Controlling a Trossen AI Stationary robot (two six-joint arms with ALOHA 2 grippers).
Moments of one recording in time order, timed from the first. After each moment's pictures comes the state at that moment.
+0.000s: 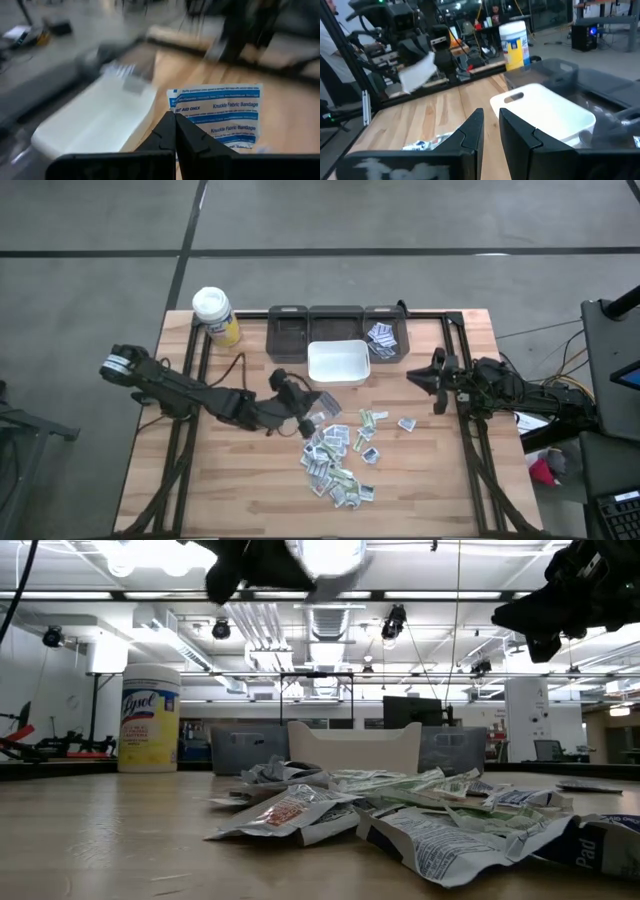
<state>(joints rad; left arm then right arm) -0.30 1.43 0.98 0.10 -0.74 -0.35 -0.16 0.14 0.17 -0.06 0.00 0.28</state>
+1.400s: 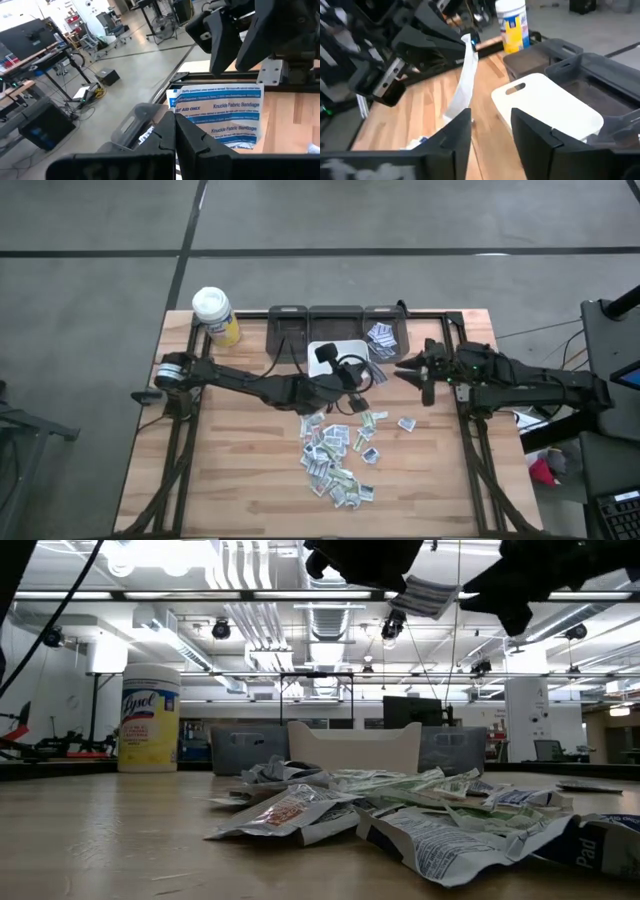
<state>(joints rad) -0.12 1.85 1.50 0.13 -0.79 0.20 -0.16 0.59 0.52 -0.18 0.00 0.31</state>
